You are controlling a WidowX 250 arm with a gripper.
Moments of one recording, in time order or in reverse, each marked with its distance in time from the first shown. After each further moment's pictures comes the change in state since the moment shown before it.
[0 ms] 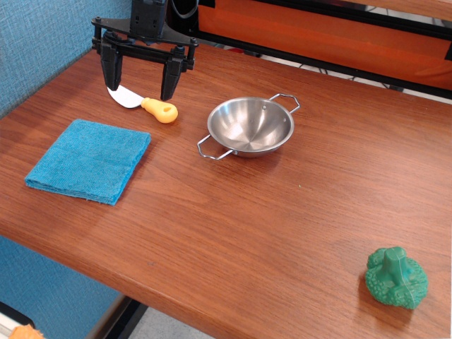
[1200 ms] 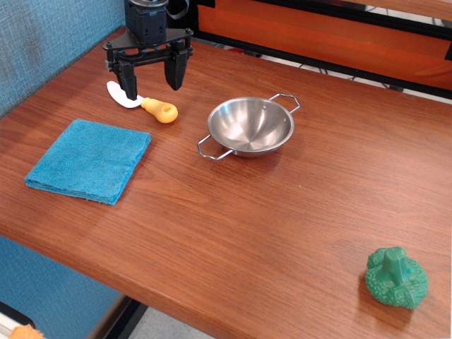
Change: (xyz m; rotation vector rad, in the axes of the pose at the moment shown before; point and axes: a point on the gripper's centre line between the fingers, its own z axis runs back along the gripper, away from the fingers) arm 0.046 -0.006 -0.030 -0.131 -0.030 0.576
